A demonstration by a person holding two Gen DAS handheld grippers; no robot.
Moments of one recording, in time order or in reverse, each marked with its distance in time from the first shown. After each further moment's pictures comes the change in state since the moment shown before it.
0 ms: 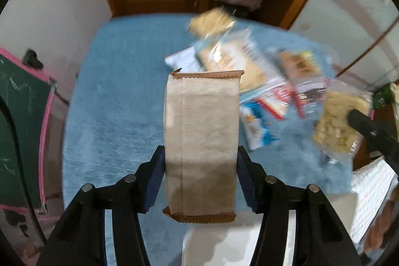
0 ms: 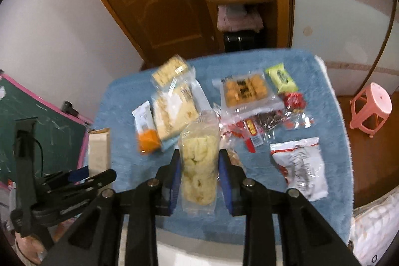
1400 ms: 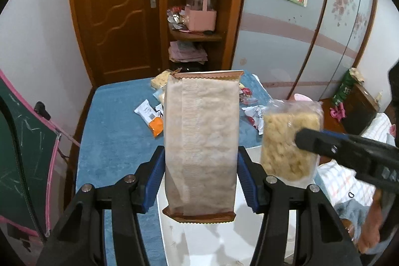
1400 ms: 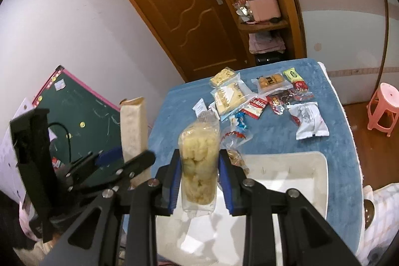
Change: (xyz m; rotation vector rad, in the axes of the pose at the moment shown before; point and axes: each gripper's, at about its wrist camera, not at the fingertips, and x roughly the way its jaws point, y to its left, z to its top) left arm -0.164 -0.042 -0.155 0.220 -0.368 -0.118; right arm -0.164 0.045 -0.144 -0.021 -0.171 0.201
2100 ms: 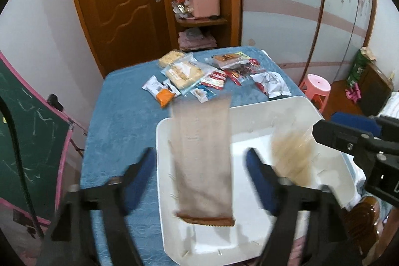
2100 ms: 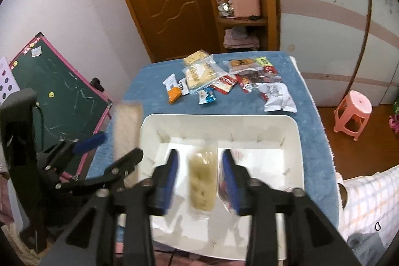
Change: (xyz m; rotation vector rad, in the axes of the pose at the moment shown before) left arm 0.011 -0.027 -0.076 0.075 0.015 0.125; right arm -0.001 0.008 -0.067 -0.092 0.016 -0.245
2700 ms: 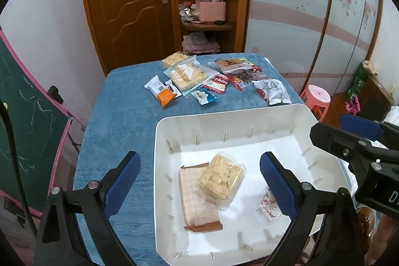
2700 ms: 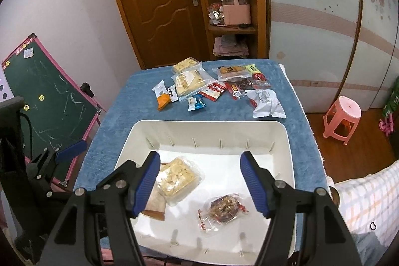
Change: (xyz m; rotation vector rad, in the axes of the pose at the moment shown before) left arm 0.003 0.005 -0.008 -0.075 -0.019 -0.021; right arm 0.000 0.001 -0.002 -0.001 -0.039 -0.056
